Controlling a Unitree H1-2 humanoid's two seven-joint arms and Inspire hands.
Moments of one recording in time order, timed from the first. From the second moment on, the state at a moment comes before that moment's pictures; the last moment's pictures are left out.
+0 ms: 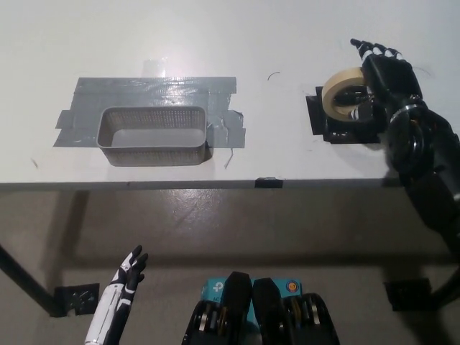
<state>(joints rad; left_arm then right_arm) 0.11 0.12 -0.05 -0.02 0.12 -0.10 -0.04 -0.94 -0.29 0.35 0.76 -0.72 0.20 0.00</state>
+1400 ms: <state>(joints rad) 0.13 0.13 -0.06 -0.03 0.12 -0.10 -0.05 -1.01 -0.17 0.40 1.19 -0.72 -0.06 -0.66</state>
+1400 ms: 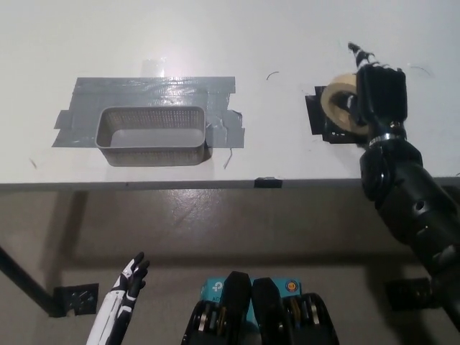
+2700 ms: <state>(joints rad) 0.13 0.12 -0.12 -0.07 0.14 -0.08 -0.07 -1.25 0.25 0.53 1.40 -0.71 -0.01 -0.62</state>
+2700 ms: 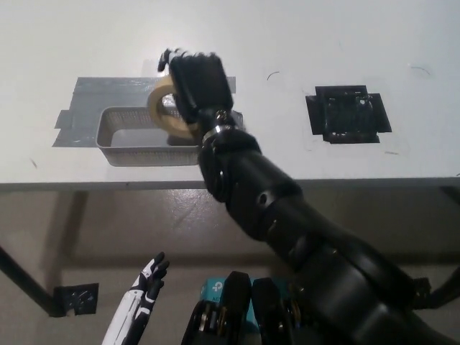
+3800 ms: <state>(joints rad) 0.13 0.12 -0.13 -0.10 0.14 -0.06 -0.07 -1.19 0.16 0.63 1.23 -0.71 0.02 -0.14</state>
